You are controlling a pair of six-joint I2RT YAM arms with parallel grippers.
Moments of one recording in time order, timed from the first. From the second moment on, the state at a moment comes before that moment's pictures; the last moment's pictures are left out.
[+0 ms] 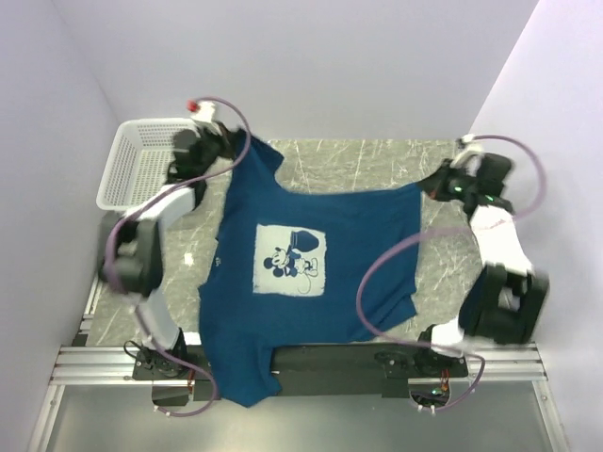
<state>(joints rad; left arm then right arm) -0.14 1.69 1.21 0.61 0.32 -0.21 -0.32 1.36 1.06 -0.19 -0.71 0.10</state>
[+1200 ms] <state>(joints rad) -0.13 2.26 1.68 0.41 0.29 -0.22 -0.23 2.07 1.59 -0.27 -0.57 0.08</state>
